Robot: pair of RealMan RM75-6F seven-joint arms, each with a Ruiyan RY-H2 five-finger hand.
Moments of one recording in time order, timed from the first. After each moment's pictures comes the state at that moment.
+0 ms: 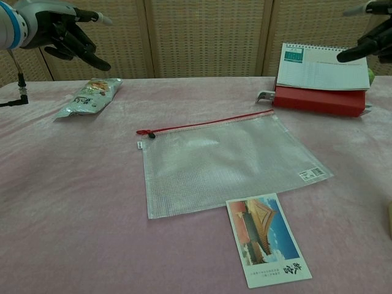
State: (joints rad) left arm -0.90 -1.25 -0.34 -1.55 0.66 0.76 -0.05; right arm 0.59 -1.15 0.42 -1.74 -0.84 0.88 0.34
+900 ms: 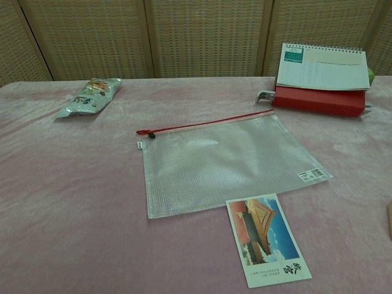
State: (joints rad) left arm -0.24 -1.01 0.04 -1.85 1.29 1.54 0.11; right arm 0.13 -1.13 0.00 -1.48 -1.61 1.67 -0.02
